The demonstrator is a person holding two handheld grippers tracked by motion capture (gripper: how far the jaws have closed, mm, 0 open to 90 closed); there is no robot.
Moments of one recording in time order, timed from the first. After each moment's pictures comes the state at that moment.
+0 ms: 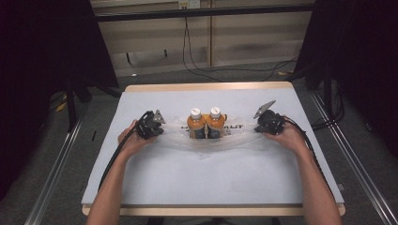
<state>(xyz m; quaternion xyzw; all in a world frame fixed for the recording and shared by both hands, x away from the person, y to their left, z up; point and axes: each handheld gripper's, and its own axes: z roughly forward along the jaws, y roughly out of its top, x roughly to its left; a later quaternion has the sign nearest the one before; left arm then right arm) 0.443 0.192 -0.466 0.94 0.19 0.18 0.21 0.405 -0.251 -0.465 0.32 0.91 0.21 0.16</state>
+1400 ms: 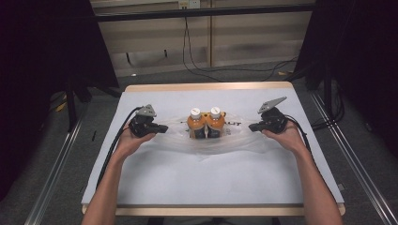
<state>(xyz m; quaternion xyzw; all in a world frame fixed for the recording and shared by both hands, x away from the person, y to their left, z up) 0.430 0.206 -0.431 0.89 0.21 0.08 0.40 0.396 -0.255 -0.445 0.32 0.87 0.35 0.12</state>
